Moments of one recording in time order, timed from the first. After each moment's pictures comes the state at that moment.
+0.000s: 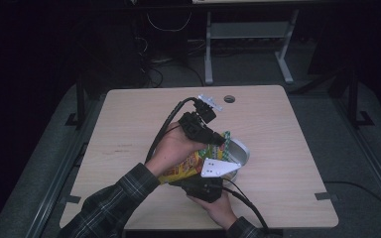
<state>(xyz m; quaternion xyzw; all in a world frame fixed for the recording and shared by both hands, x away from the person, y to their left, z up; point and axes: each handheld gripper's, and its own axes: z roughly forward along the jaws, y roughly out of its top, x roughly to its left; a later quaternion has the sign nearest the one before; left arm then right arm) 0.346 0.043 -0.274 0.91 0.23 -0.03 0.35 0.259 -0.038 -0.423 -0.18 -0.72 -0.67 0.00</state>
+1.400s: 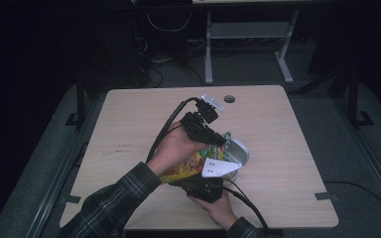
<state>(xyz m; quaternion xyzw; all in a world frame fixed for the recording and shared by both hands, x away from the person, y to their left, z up) 0.346 0.039 -0.274 0.91 0.23 -0.03 0.35 0.258 -0.039 -0.422 -0.18 -0.71 -0.68 0.01</state>
